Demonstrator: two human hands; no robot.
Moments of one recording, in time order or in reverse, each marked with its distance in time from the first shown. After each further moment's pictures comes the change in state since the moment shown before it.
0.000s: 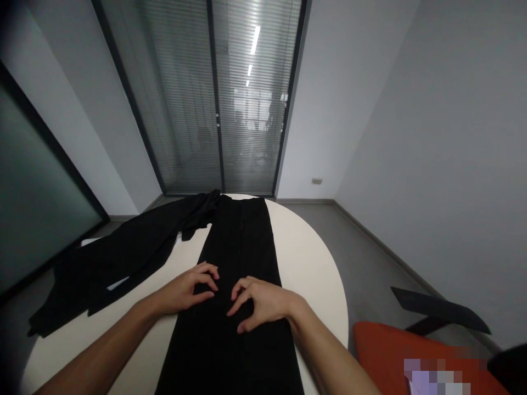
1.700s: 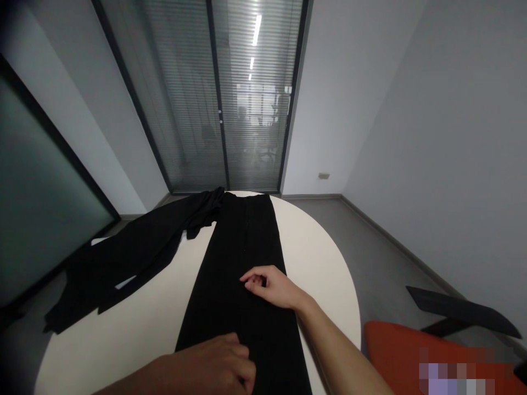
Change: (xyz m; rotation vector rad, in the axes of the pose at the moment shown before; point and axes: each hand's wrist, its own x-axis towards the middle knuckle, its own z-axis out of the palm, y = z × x) left_hand -0.011 0.093 0.078 0.264 -0.421 0.483; right_hand 0.001 0.011 0.000 0.277 0.376 0.204
